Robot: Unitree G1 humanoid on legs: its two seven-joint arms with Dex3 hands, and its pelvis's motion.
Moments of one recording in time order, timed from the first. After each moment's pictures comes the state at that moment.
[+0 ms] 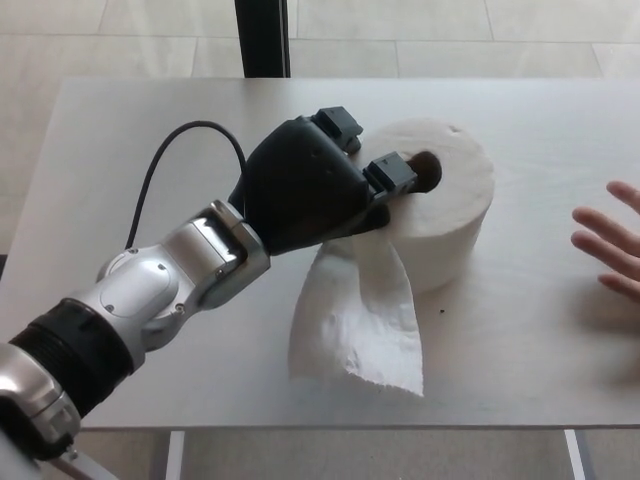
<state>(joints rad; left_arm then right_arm) -0.76 0.49 -0.85 0.46 1.00 -0.21 0.43 -0.43 -0.90 0.13 -0.05 0.62 0.30 -0.73</state>
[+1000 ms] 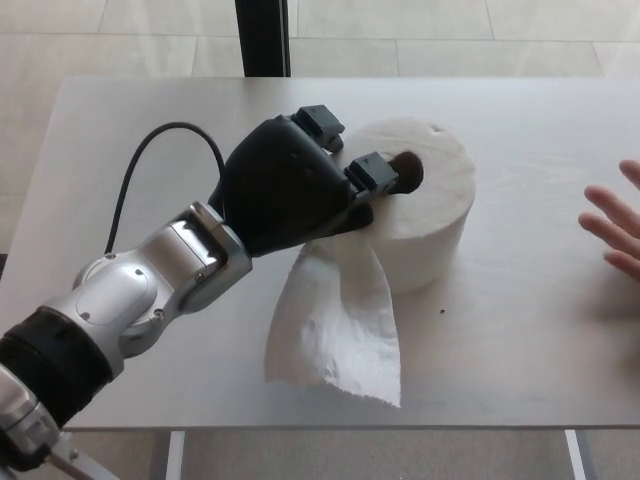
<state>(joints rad) -0.71 0.54 -0.81 0.39 1.00 -0.21 0.42 -0.39 -1.11 0.65 0.19 0.27 0.39 -0.57</state>
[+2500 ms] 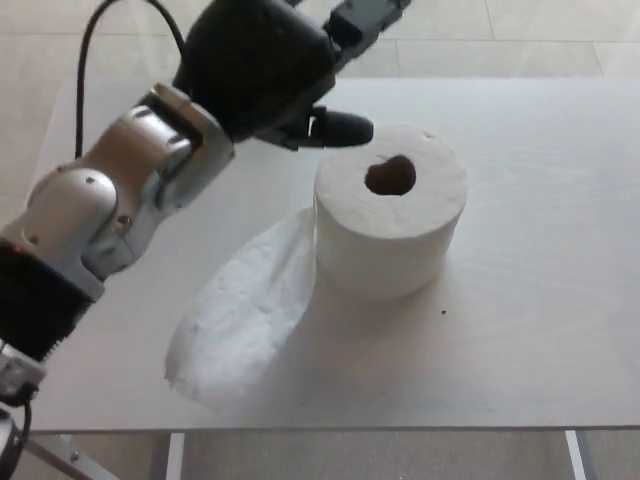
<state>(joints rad) -0.88 0.55 -0.53 0.26 0.83 -0.16 0.10 -0.38 -1.28 0.80 0.00 -0.20 0.47 -0.51</state>
